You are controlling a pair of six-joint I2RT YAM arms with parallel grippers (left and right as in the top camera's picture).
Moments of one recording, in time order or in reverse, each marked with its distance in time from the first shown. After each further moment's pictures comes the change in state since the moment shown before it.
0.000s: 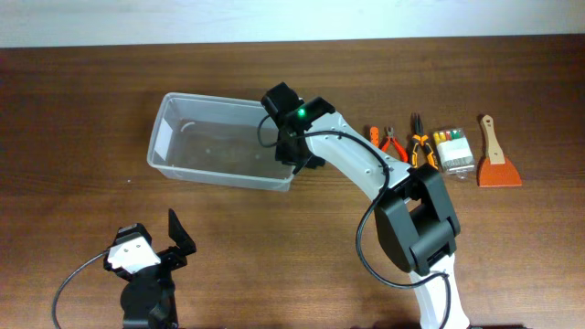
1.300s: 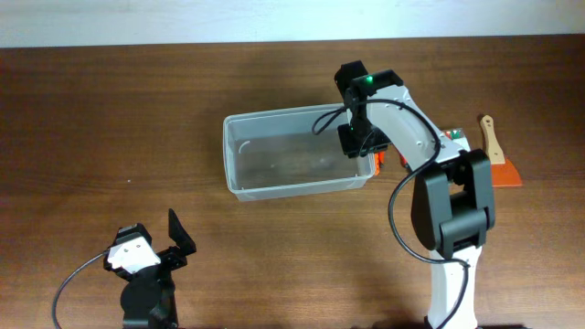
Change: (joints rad) left arm 0.000 0.000 0.000 0.000 0.000 0.000; right arm -0.286 -0.018 0.002 -0.189 -0.003 -0.602
